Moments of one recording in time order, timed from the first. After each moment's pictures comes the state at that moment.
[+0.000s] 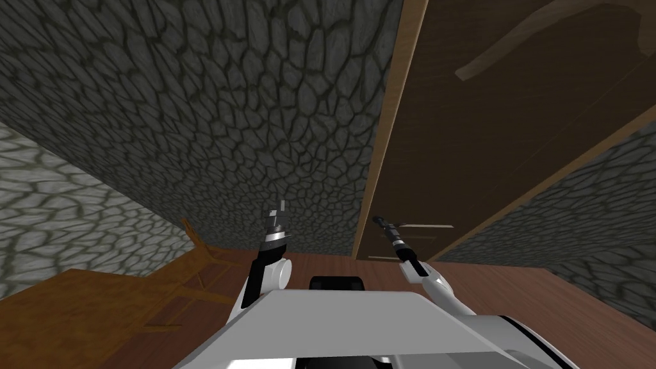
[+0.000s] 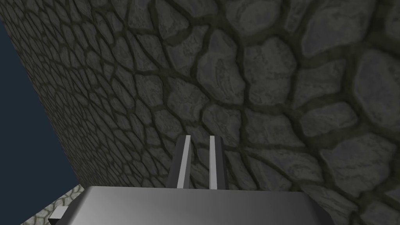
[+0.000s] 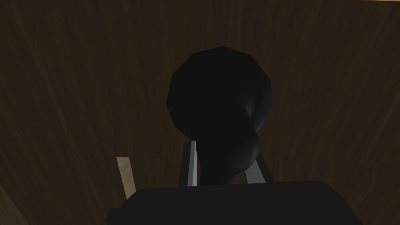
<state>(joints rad) -0.15 -0.42 0.00 -0.59 -0.05 -0.83 -0.29</state>
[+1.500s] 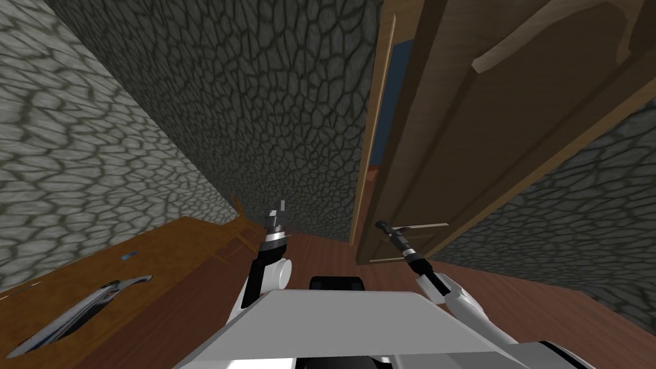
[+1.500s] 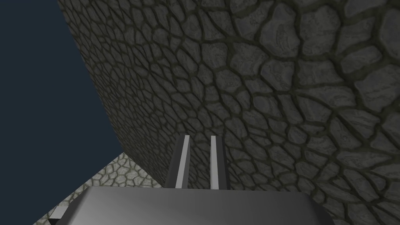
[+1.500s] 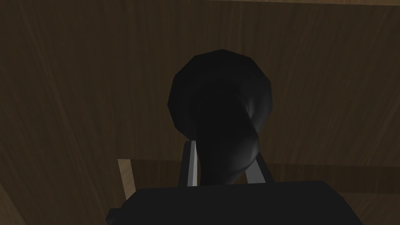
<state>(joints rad) -0.04 -0.52 0.10 -0.62 -0.01 -0.95 -0.42</state>
